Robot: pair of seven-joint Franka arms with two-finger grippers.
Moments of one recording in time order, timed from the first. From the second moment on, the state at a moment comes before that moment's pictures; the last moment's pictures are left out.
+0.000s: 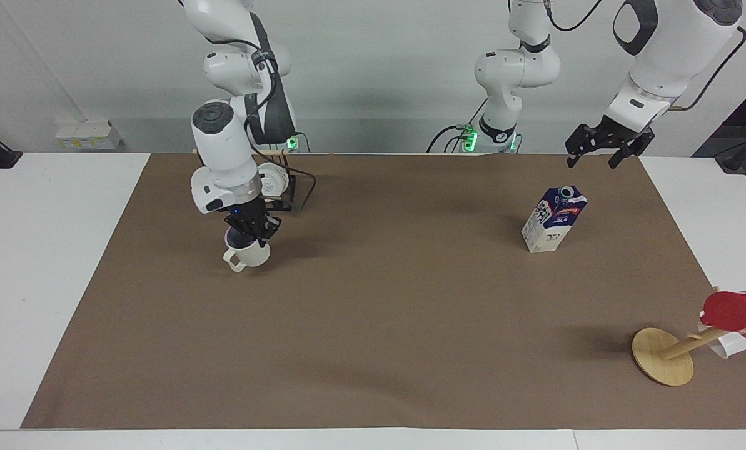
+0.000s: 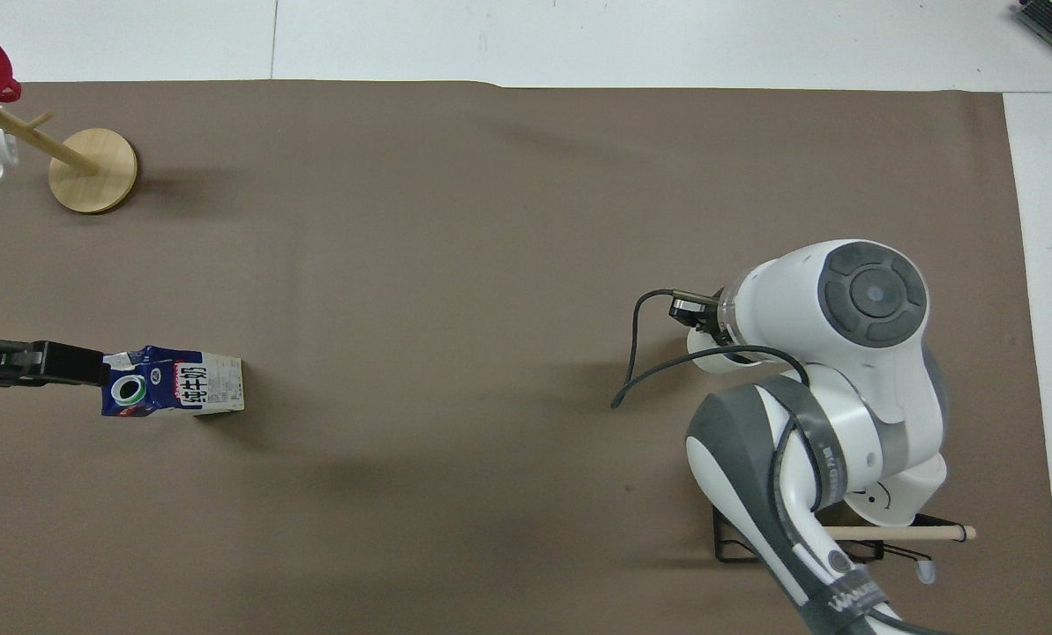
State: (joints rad) left arm -0.02 -0.20 0.00 -1.91 -0.03 1.64 0.05; right arm 0.48 0.07 -0.15 -2.02 -0.03 2.17 0.69
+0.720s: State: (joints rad) left arm -0.02 -0.27 0.00 -2.10 -0.03 1.80 0.05; right arm 0.73 0.26 -0.15 -1.85 -0.08 2.16 1.12
